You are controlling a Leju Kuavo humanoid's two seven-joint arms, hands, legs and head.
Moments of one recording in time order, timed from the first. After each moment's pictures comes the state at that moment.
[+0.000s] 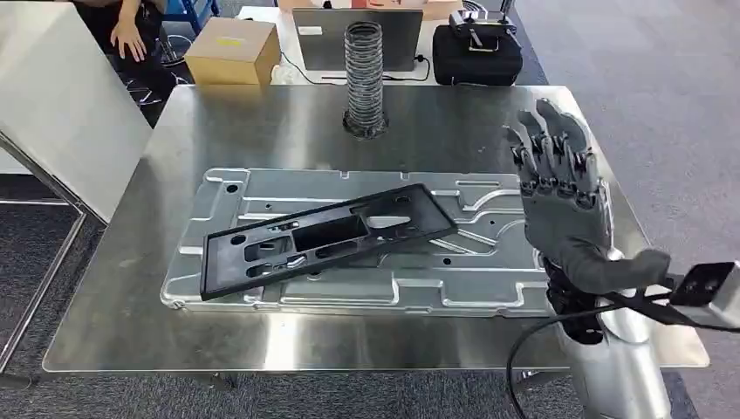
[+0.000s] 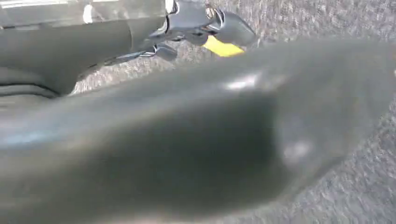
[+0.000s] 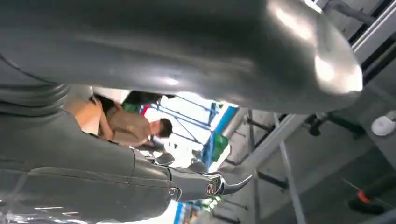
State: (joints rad) left arm -0.07 -0.01 1.46 -0.23 -0.83 -0.16 -0.49; right arm -0.33 -0.17 0.14 -1.89 -0.21 0.39 -0.69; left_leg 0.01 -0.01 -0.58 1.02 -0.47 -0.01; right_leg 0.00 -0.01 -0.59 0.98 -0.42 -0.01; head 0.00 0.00
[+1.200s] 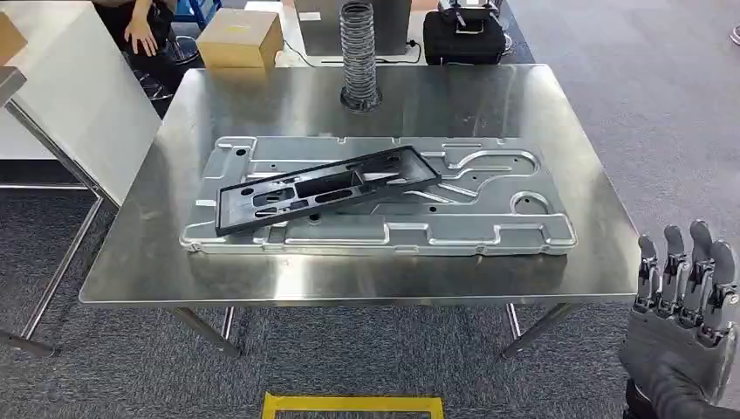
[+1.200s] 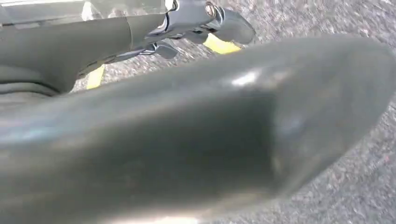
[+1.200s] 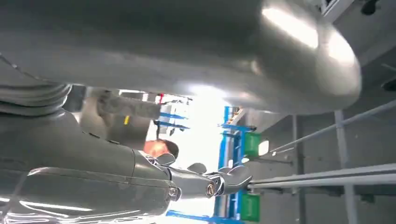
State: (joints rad) left arm -0.05 -0.01 1.46 -0.23 -0.84 -0.14 -0.50; right arm 0.21 0.14 -0.34 -2.19 -0.10 0.43 -0.70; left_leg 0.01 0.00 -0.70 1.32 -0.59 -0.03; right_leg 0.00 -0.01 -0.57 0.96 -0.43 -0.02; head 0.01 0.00
